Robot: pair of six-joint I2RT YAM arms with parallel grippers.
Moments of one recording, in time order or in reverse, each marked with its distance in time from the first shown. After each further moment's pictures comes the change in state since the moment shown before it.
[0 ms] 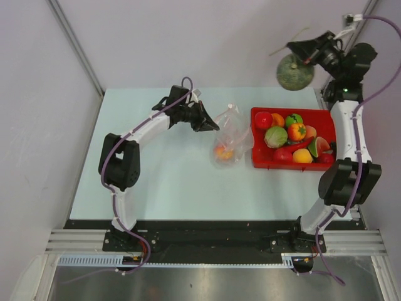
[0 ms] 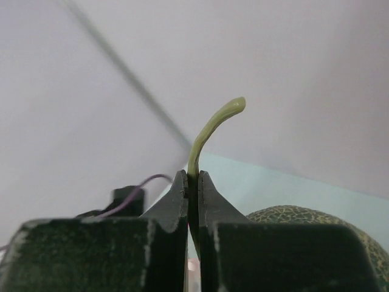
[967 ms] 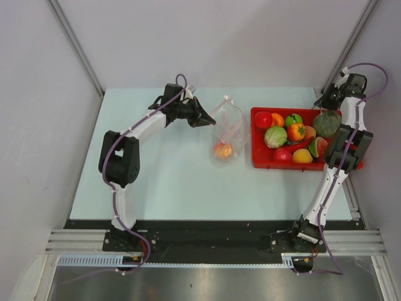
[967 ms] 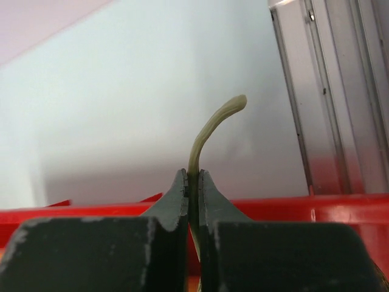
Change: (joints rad) left arm 0.058 0.035 -0.001 0.106 0.047 -0.030; right arm -0.178 0.690 0.446 -0.810 0.436 -0.674
